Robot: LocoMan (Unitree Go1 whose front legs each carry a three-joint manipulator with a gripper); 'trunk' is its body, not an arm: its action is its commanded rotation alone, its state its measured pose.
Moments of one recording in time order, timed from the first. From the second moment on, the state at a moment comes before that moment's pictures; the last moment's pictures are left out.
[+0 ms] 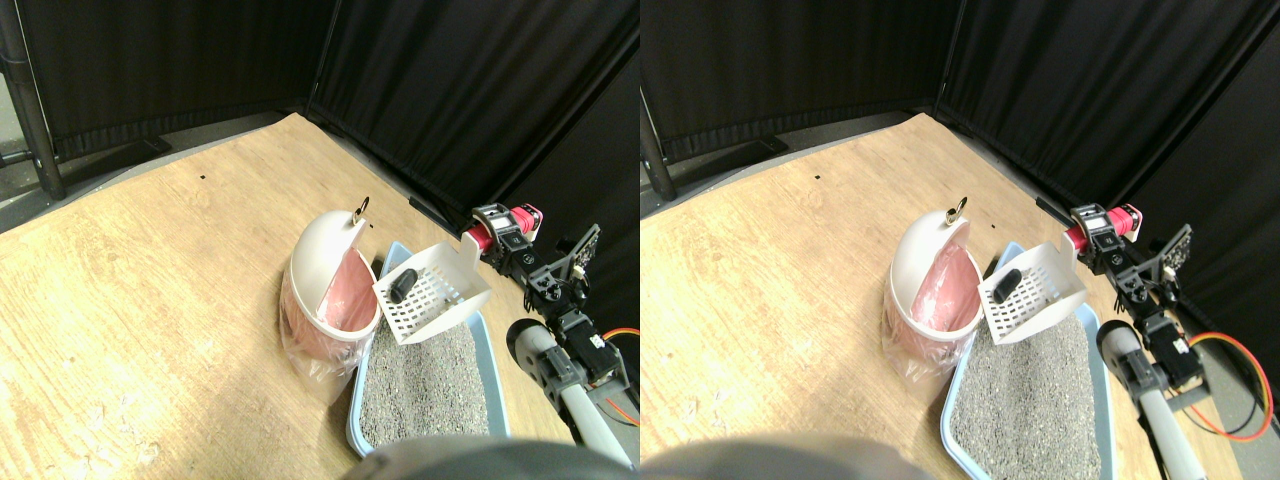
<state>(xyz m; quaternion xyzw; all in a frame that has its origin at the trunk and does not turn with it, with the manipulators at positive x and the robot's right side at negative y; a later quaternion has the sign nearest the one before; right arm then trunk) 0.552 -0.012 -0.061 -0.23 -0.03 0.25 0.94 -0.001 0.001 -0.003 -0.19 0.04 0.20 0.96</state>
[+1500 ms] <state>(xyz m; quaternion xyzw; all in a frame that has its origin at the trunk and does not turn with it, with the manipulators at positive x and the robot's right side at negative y) 0.527 0.011 -0.033 -0.37 -0.13 0.29 0.87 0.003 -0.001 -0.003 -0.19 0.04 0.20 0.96</state>
